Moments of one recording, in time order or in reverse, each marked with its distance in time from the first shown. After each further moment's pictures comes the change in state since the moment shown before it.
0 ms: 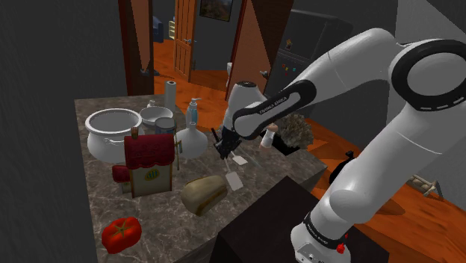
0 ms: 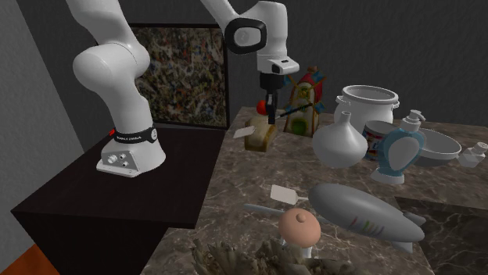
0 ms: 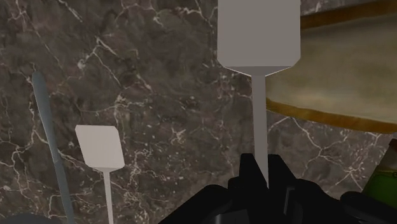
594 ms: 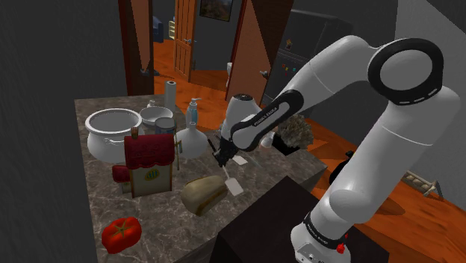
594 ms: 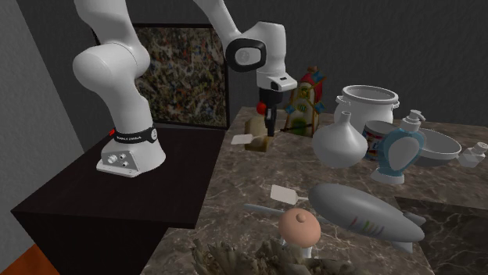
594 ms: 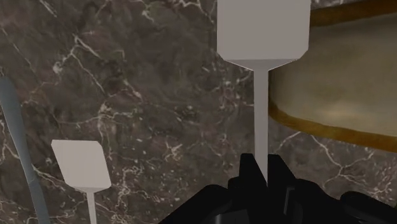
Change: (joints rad) arm -0.007 0.121 0.000 -0.020 -0.041 0.139 0.030
